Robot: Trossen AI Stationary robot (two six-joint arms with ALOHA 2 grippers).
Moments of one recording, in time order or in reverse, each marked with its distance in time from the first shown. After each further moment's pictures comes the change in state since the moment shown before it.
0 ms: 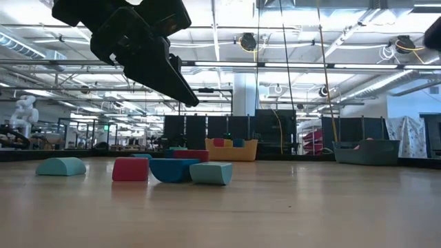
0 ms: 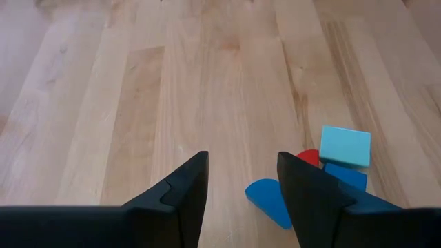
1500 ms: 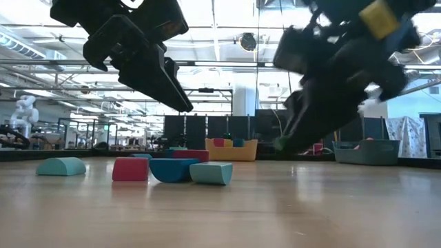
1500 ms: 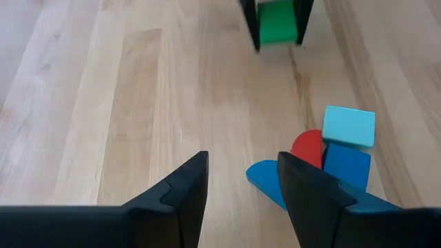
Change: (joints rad) left arm -0.001 0.000 0.000 -0.050 0.006 -0.001; right arm -0.437 0.255 -0.135 0.516 0.118 -0.576
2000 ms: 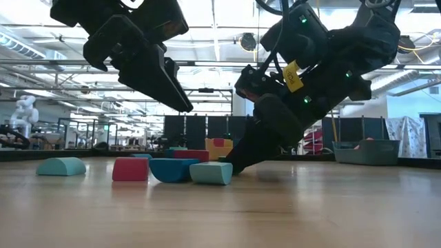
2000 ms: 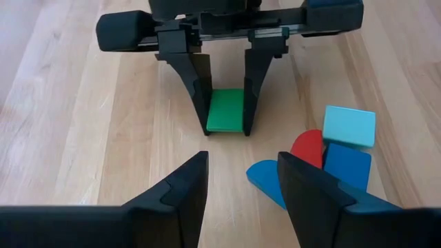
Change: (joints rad) left arm 0.000 0.000 0.000 0.000 0.000 0.000; right arm -0.129 0.249 0.006 0.410 0.025 -0.062
